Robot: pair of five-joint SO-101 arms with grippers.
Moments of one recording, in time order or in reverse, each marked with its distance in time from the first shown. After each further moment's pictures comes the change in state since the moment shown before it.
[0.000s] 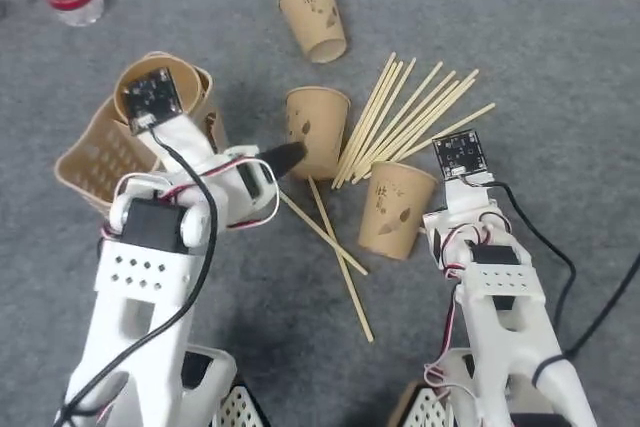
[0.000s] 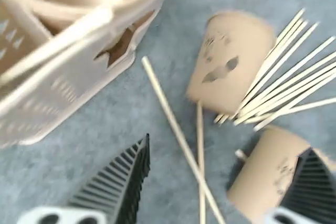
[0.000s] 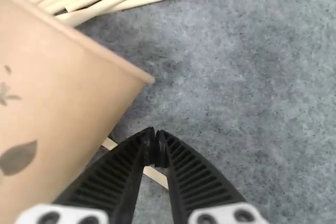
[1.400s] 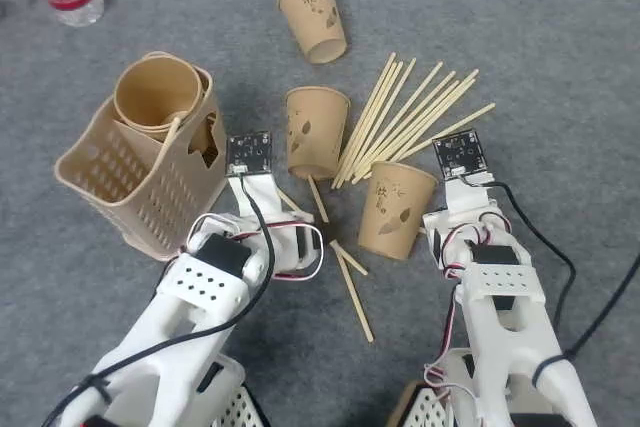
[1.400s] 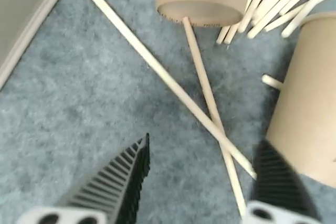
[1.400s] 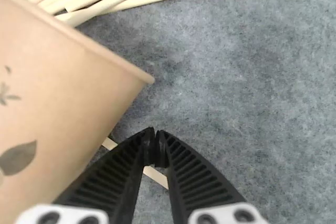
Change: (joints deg) left arm 13.0 1.8 29.8 -27.2 -7.7; right arm -0.1 0.0 0.0 0.0 0.0
